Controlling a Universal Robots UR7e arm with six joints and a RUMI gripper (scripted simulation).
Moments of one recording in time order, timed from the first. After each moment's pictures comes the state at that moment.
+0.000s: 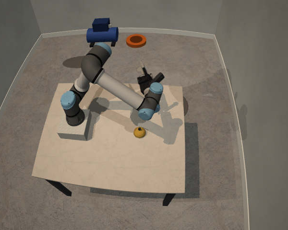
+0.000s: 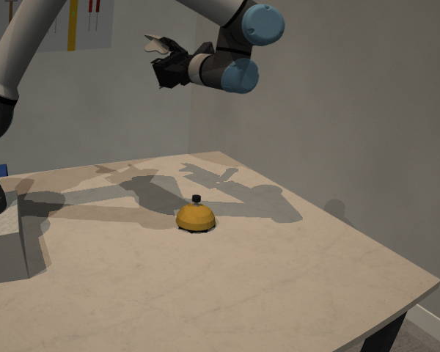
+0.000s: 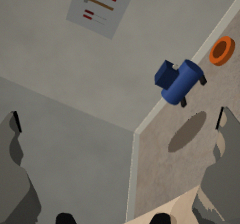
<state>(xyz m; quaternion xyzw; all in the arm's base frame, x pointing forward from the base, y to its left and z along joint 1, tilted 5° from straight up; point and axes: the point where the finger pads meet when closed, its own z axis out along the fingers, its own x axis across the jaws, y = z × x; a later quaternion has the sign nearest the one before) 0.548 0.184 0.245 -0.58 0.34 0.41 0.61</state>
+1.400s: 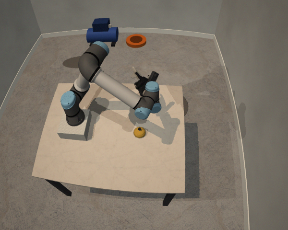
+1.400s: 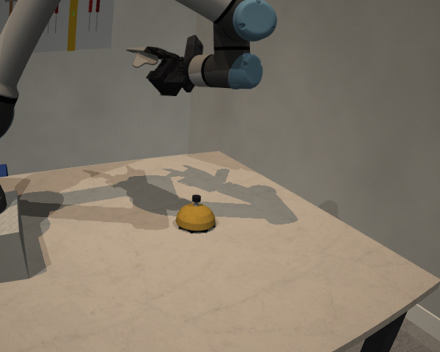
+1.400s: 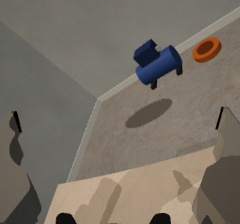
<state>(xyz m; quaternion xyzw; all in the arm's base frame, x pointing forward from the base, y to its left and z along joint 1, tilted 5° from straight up) 0.509 0.175 0.224 -0.68 0.20 0.32 0.62</state>
